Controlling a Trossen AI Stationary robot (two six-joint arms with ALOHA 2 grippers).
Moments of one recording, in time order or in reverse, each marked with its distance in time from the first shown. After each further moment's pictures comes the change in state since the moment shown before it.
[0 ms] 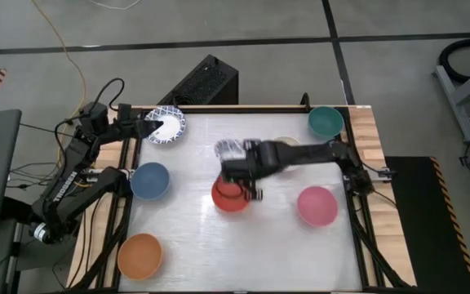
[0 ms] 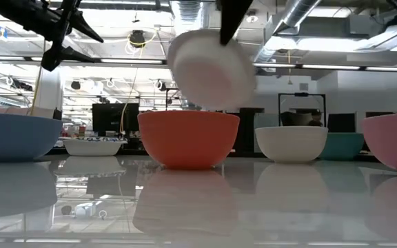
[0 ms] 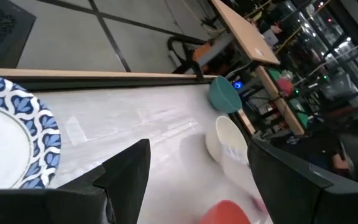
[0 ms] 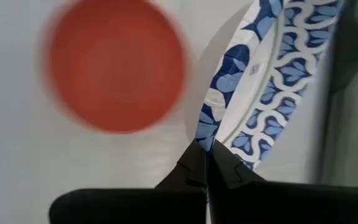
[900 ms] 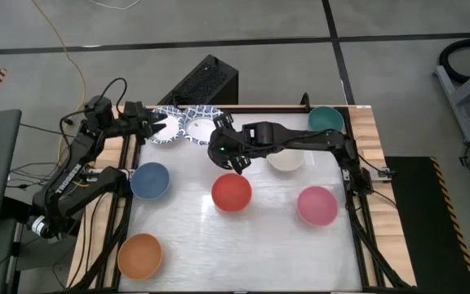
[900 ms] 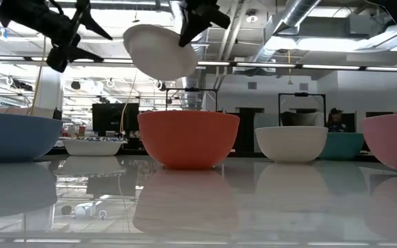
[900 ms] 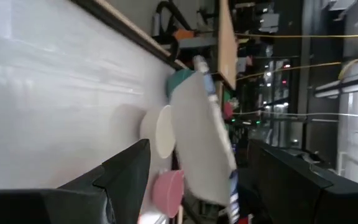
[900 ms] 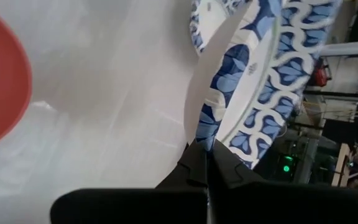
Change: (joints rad) left arm 0.000 0.102 0.000 0.135 0.123 -0.665; right arm -0.147 0.006 -0.016 0.449 0.199 -0.803
